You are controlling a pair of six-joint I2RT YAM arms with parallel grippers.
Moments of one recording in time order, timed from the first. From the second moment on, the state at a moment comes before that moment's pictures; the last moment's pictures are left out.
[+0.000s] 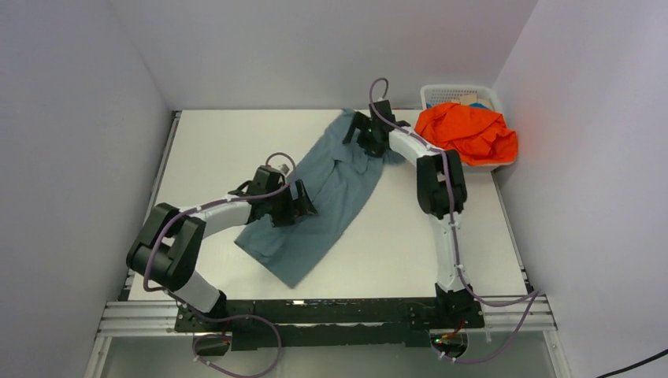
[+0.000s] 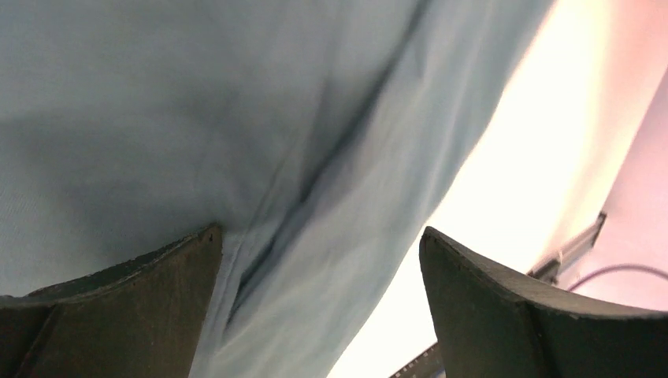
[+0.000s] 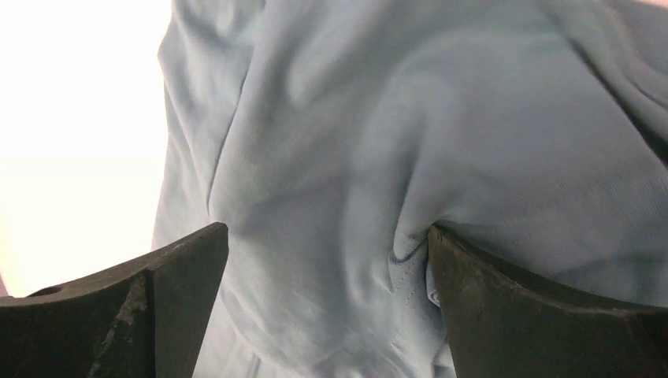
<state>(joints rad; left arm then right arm) -0.42 1.55 0.75 -0.08 0.31 -0.72 0.32 2.23 1.69 -0.35 -0.10 0.70</state>
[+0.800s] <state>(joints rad) -0.72 1.48 0.86 -0.24 0.23 -0.78 0.31 2.60 2.31 -0.39 -0.30 0.35</state>
